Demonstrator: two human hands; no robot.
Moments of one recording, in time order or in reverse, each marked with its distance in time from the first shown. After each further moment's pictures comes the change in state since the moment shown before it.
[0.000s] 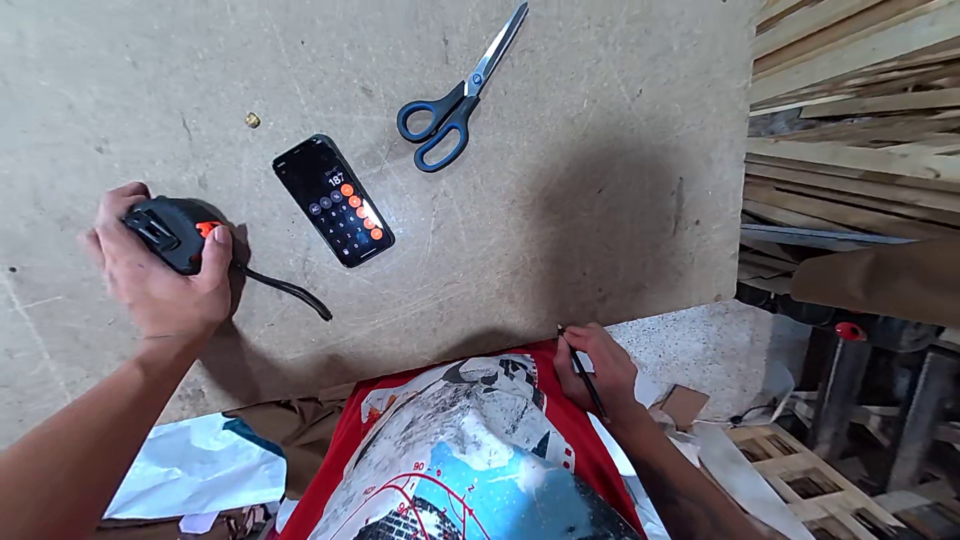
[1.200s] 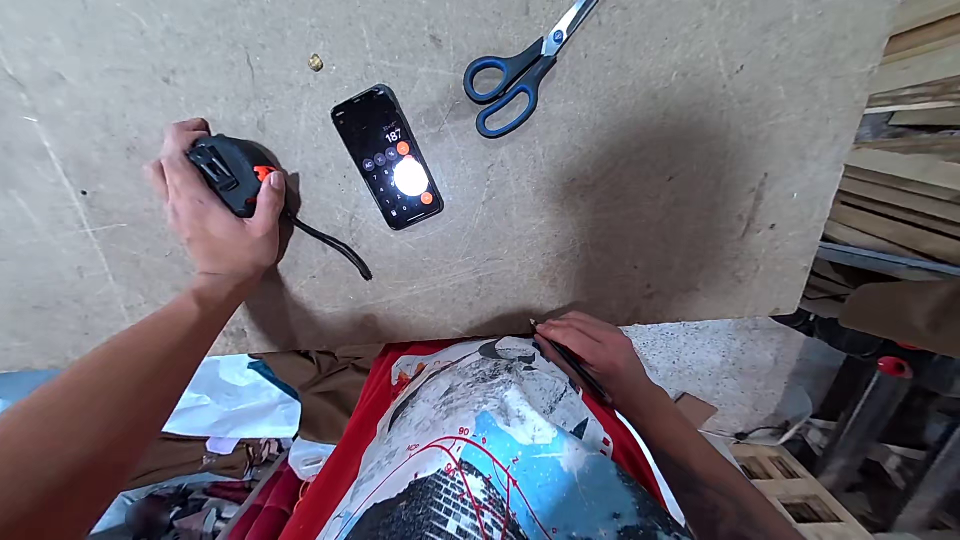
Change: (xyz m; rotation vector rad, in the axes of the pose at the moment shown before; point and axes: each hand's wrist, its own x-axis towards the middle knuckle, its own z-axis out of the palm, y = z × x) left_hand 0.001 0.021 -0.011 -0.012 0.045 0.101; right_hand 0.042 -0.029 0.015 0.275 -0.450 -0.213
